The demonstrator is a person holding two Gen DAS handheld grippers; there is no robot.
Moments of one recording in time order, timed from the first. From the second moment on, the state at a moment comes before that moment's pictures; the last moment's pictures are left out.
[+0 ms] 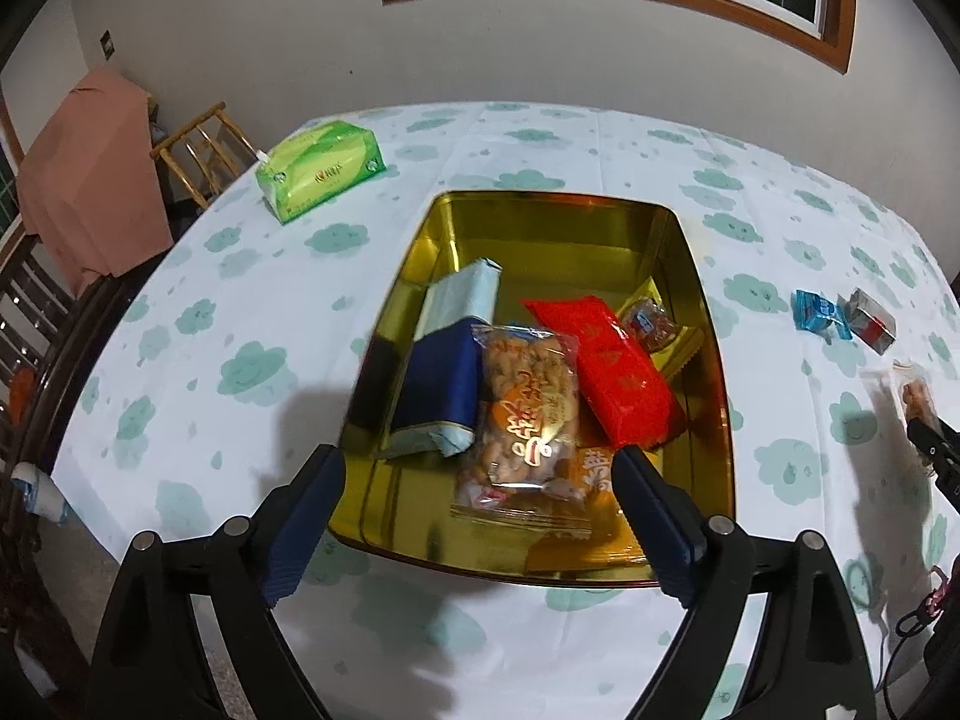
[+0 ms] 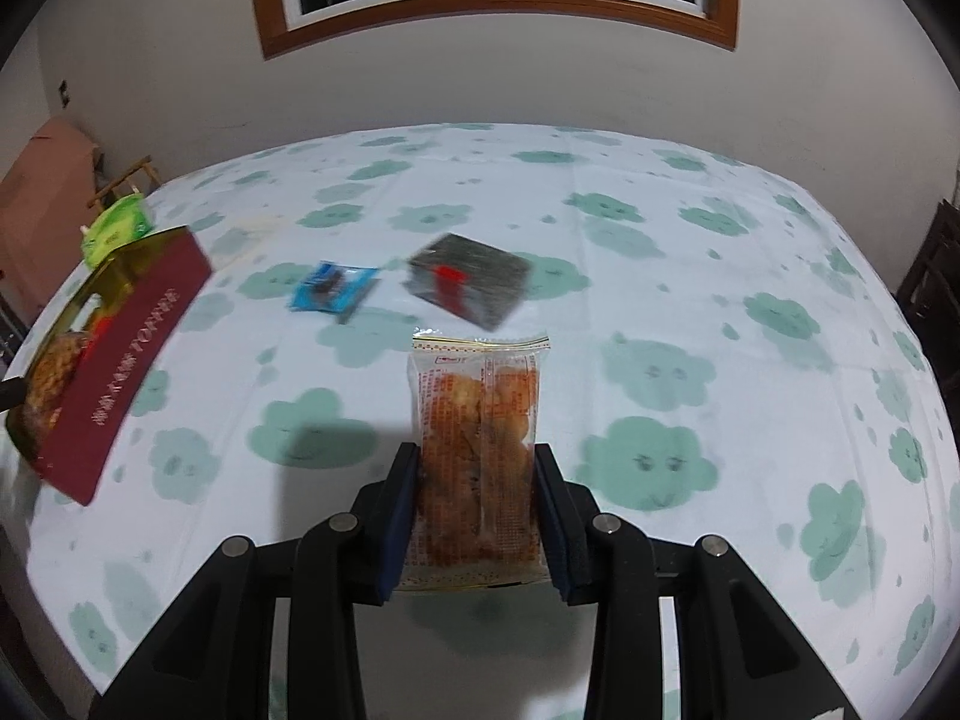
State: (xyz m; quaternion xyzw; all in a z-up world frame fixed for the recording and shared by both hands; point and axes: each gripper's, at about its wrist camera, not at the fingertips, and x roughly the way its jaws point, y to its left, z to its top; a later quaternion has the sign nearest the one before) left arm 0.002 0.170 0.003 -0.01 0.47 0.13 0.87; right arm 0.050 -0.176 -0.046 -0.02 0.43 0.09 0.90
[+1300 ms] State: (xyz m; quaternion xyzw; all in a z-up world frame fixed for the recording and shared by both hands) left arm -0.038 0.264 -0.007 -0.07 0.47 0.21 0.85; right arm 0.044 0.074 -0.004 -0.08 0.41 0.31 0.85
